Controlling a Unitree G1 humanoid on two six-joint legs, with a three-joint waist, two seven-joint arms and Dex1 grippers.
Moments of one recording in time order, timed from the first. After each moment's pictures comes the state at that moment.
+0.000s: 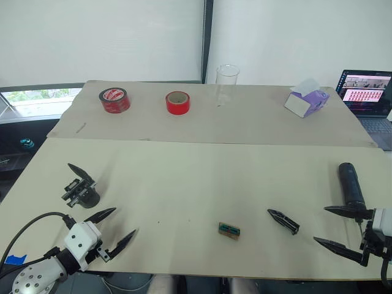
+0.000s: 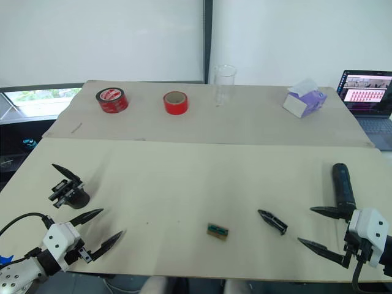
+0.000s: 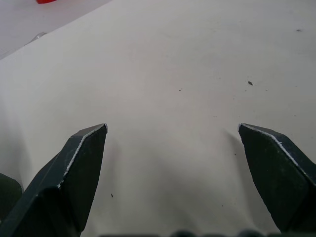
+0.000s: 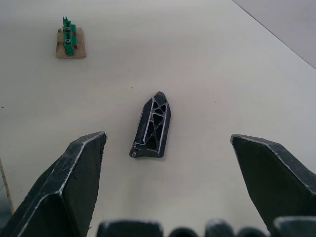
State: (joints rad) left arm 0.48 0.57 0.30 -0.22 -0.27 -0.23 -0.82; right arm 0.40 -0.84 -0.59 -0.11 0.45 -0.10 1.32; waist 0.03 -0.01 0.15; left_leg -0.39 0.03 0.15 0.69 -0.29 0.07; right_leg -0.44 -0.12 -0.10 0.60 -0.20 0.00
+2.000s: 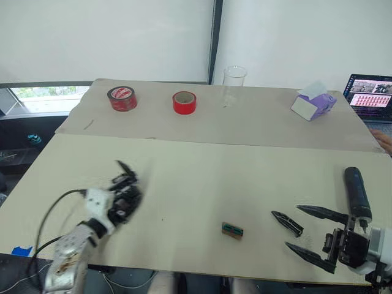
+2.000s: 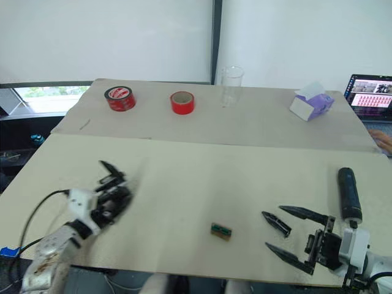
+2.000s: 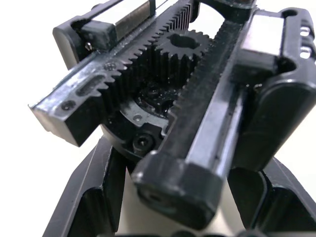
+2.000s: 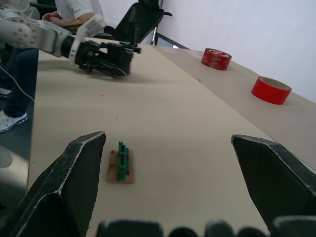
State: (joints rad) left arm 0.05 0.42 0.09 -0.14 -0.34 0.11 -0.70; right arm 0.43 -0.57 -0.45 -0.23 0.65 -0.32 1.39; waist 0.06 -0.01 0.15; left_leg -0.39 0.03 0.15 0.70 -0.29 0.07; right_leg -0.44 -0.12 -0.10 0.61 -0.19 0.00
